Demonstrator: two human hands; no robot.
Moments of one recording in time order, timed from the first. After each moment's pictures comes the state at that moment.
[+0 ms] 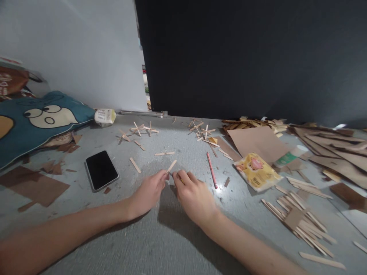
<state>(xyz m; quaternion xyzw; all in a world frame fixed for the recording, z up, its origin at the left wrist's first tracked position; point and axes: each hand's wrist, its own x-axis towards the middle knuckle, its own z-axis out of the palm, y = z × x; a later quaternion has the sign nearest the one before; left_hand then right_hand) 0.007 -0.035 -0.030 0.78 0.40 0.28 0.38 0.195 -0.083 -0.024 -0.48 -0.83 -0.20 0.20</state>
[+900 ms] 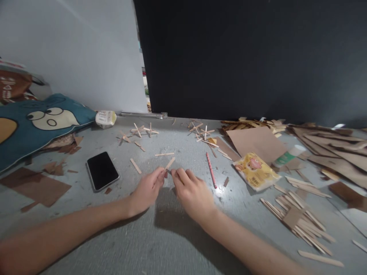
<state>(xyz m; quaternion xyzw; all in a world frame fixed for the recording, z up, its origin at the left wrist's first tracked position) 0.006 -0.034 -0.025 0.76 0.38 0.33 0.42 0.193 -0.081 -0.016 -0.47 -0.83 -0.24 0.20</state>
